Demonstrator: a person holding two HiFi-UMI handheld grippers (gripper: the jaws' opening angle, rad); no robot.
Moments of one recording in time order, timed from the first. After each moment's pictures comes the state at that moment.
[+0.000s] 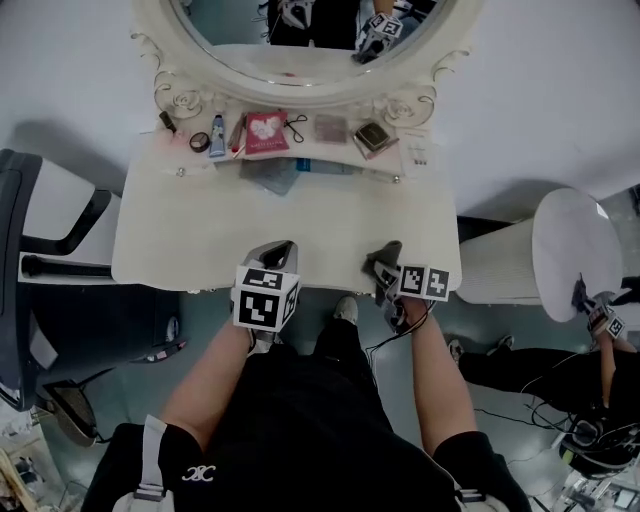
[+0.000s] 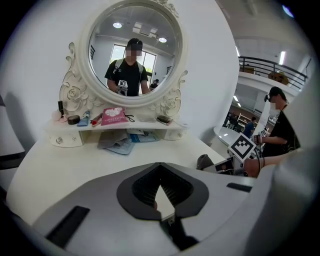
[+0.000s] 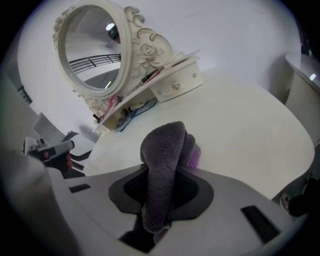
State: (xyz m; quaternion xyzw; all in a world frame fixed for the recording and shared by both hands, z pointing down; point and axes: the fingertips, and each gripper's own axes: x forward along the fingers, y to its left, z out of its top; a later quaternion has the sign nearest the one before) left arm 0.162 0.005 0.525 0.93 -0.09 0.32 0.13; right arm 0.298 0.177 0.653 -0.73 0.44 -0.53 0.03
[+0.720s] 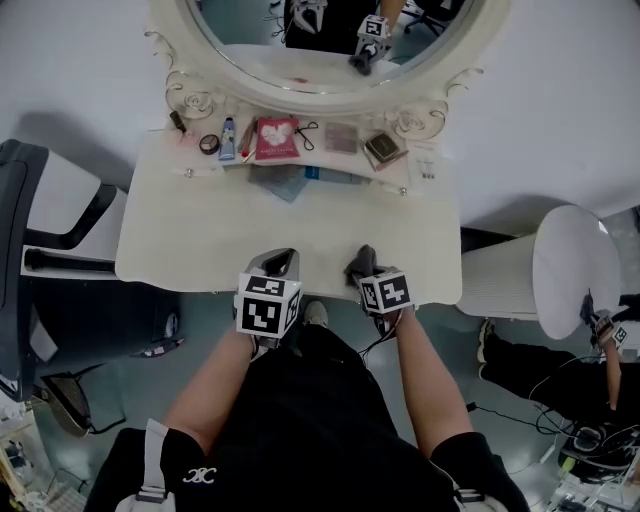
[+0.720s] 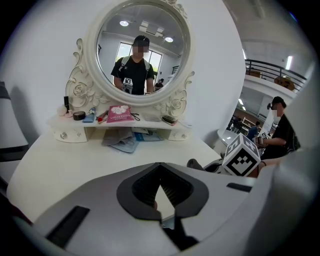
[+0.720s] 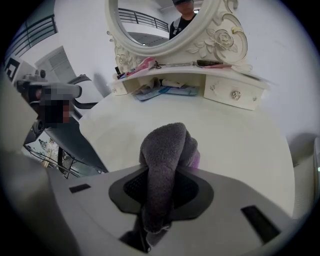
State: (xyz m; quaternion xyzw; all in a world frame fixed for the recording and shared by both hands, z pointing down) left arm 0.157 -0.003 0.527 0.93 -0.11 0.32 0.16; right arm 0.256 0.127 0.656 -0.68 0.52 -0.46 -0.23
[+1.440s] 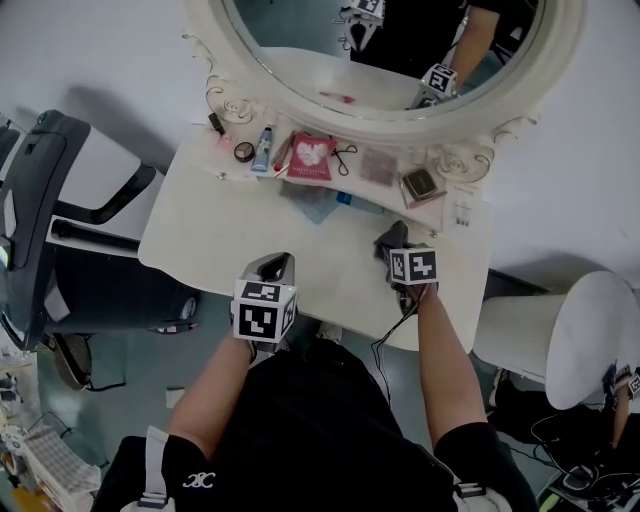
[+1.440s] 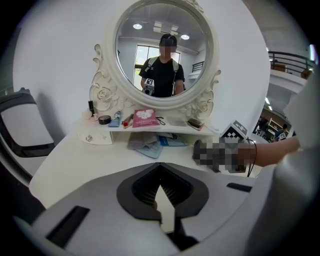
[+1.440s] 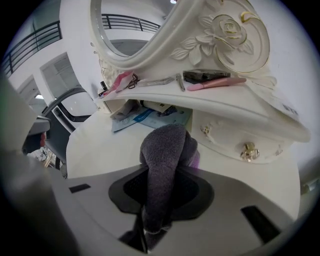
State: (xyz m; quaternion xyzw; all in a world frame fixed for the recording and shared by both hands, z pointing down) left arm 0.154 -0.058 0.523 0.89 -0.25 0.34 0.16; right arm 0.379 0.027 0.653 -0.68 0.56 -0.43 -0.22
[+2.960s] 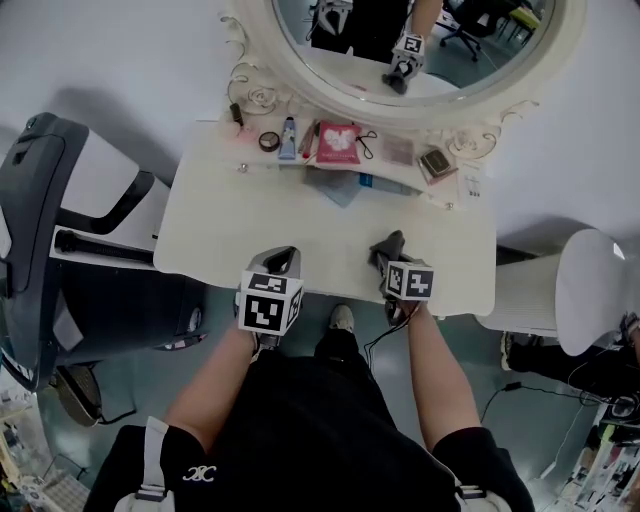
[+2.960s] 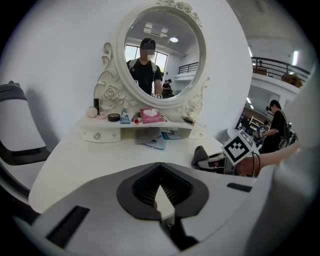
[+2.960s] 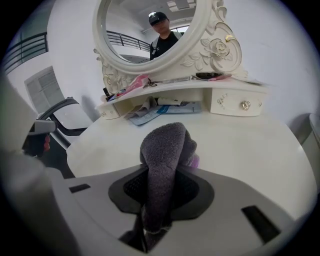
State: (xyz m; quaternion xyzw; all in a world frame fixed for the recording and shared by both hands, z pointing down) left arm 0.078 -0.088 0.525 0.92 -0.16 0.33 0.15; right arm 0.261 0.042 0.649 -0.76 0.48 -0.42 -0.13
